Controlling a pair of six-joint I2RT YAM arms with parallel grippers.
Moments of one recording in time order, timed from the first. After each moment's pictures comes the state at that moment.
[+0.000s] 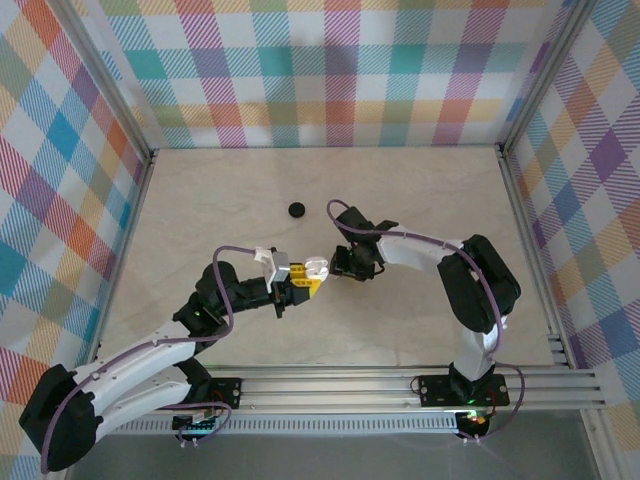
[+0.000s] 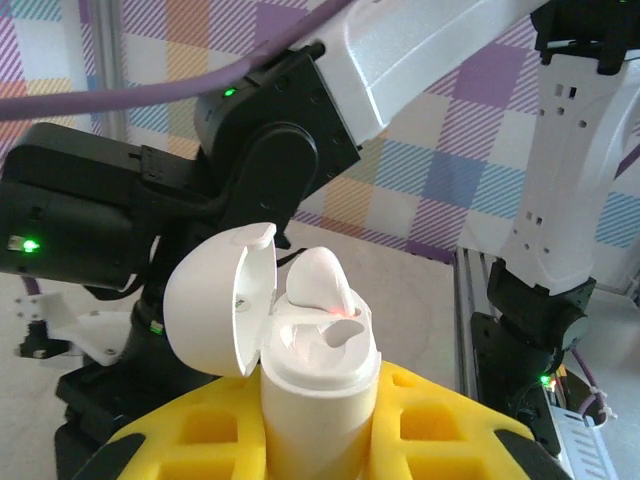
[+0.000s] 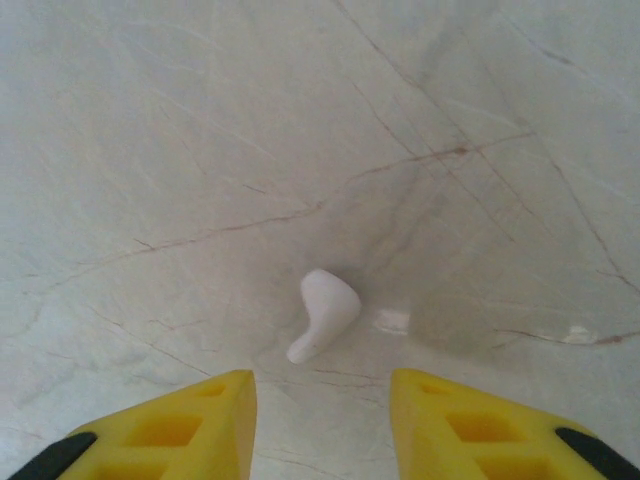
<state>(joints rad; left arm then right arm) -0.72 0.88 0.40 0.47 0.56 -0.13 0.70 1.83 1.18 -0.57 -0.16 0.83</state>
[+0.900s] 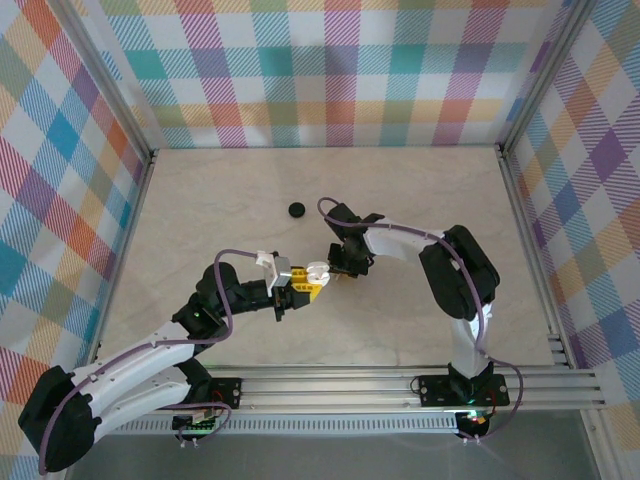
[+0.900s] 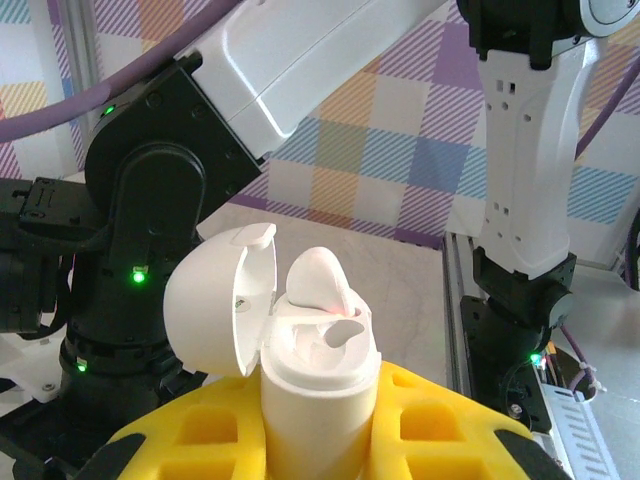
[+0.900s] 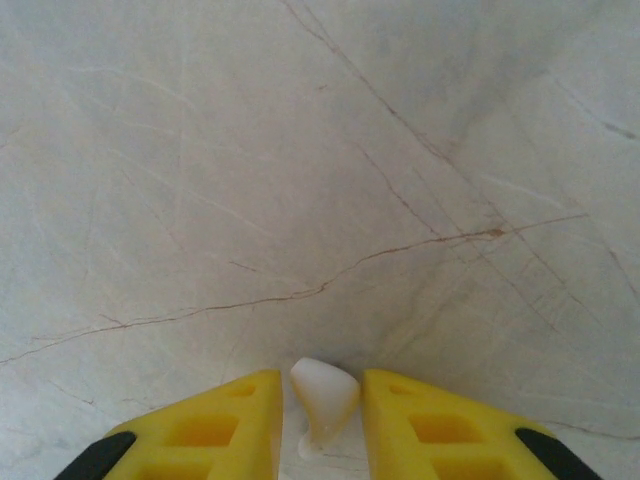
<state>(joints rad) -0.73 0.86 0.40 0.44 0.59 -0.08 0.70 1.97 1.32 -0.66 -0.13 0.83</state>
